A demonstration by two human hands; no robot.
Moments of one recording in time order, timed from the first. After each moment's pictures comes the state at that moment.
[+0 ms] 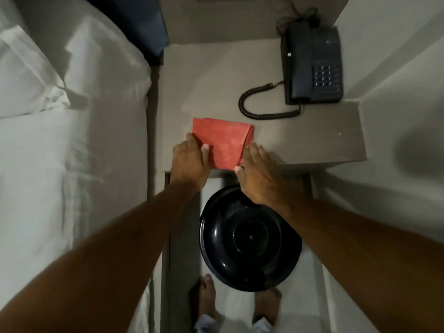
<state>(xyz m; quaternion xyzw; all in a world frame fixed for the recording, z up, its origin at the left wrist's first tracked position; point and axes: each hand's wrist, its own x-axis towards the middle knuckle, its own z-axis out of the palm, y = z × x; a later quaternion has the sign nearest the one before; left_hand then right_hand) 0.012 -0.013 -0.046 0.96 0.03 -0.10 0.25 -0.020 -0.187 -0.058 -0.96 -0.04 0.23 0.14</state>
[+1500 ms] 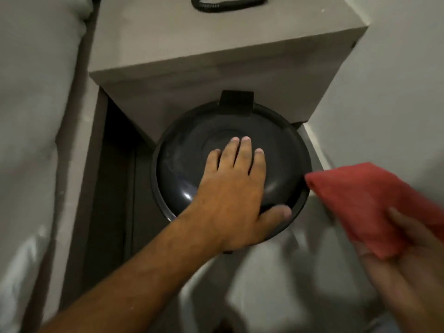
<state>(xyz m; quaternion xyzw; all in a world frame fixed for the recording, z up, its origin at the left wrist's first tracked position) -0.236 -0.095 -0.152 0.94 -0.35 -0.08 0.02 -0.358 -0.313 -0.188 -0.27 0.35 -0.17 0.88</state>
